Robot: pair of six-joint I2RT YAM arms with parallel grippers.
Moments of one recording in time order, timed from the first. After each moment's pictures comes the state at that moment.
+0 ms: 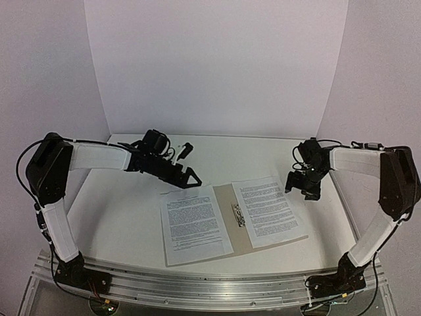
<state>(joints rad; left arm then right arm) -0.63 1.84 1.21 -0.17 0.52 -0.17 0.27 1.67 1.08 -0.68 0.02 0.60</state>
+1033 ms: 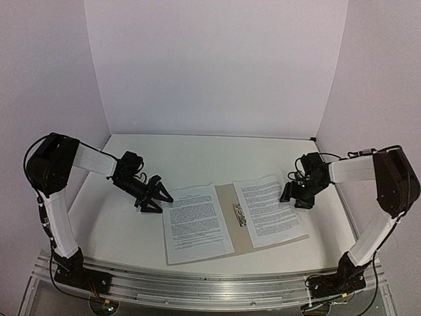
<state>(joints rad) -0.37 1.92 1.02 -0.35 0.90 -0.52 0.23 1.70 0.89 -0.41 -0.21 0.47</state>
